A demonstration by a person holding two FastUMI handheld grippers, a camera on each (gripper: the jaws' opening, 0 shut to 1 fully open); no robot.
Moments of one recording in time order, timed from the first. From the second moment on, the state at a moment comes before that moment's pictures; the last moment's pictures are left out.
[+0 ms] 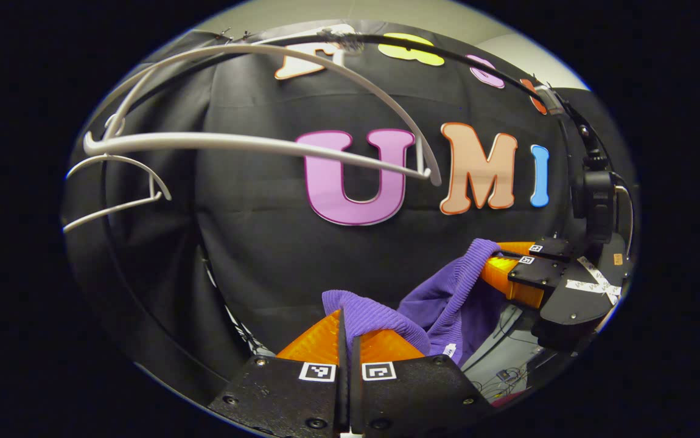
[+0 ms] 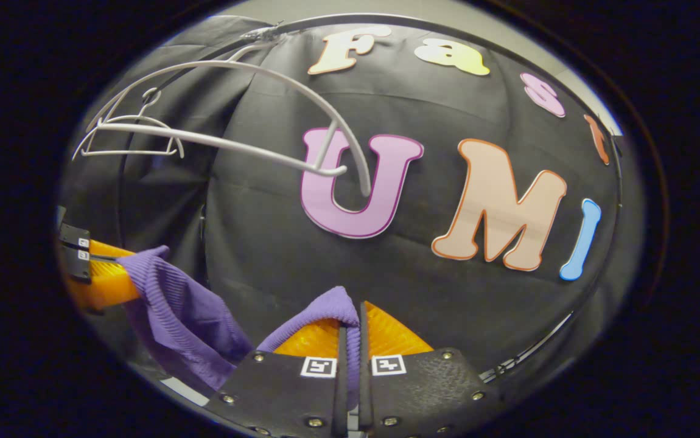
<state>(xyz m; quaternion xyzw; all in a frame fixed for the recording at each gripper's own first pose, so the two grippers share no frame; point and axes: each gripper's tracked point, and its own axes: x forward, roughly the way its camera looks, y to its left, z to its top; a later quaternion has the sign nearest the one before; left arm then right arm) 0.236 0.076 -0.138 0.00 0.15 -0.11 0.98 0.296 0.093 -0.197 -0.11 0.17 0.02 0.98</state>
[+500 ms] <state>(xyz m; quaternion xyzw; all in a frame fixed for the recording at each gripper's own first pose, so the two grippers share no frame) 0.220 0.029 -0.250 -0.02 0.27 -0.18 0.95 0.250 0.094 -0.309 -0.10 0.30 0.05 0.95</state>
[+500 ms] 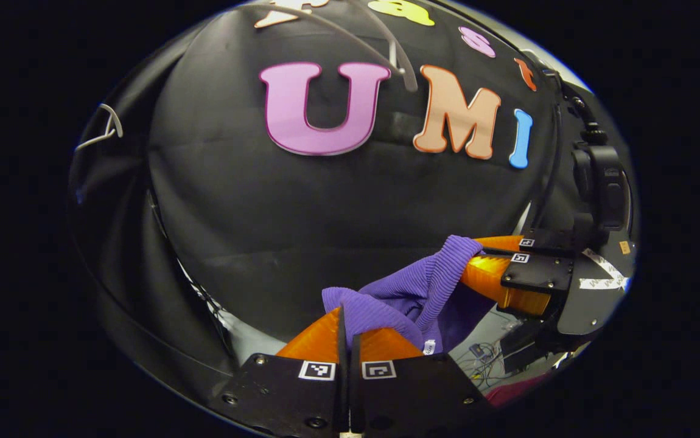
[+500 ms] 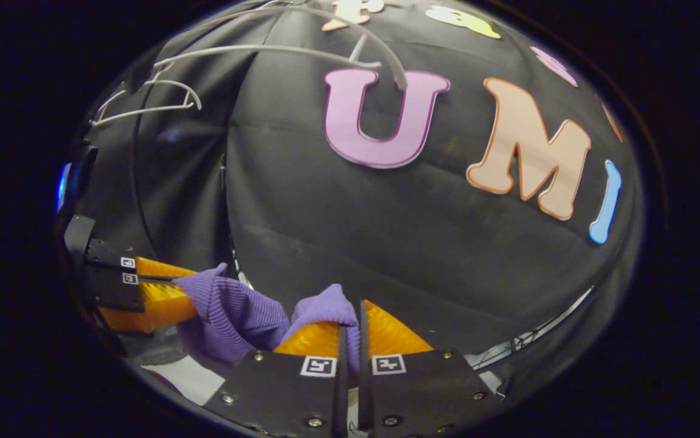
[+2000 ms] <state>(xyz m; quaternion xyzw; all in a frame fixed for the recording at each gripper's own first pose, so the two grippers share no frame) 0.167 0.047 -0.368 -0.03 0.43 -0.14 0.89 0.185 0.090 -0.391 -0.08 0.43 0.06 0.90</state>
